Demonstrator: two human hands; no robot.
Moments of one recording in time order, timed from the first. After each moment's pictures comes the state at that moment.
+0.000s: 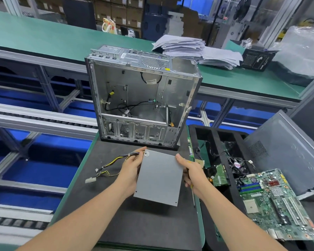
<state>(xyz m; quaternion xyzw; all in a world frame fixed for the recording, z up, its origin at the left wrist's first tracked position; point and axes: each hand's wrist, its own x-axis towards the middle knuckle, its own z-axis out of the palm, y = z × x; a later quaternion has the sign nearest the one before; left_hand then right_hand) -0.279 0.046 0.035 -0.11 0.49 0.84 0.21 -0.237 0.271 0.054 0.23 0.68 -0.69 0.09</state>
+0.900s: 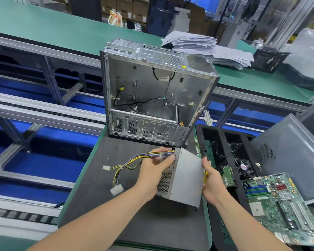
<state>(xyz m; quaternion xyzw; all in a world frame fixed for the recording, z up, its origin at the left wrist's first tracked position) -0.257 0.072 0.051 0.00 0.51 0.85 0.13 -0.234 0.296 0.022 0.26 0.51 -0.82 0.06</state>
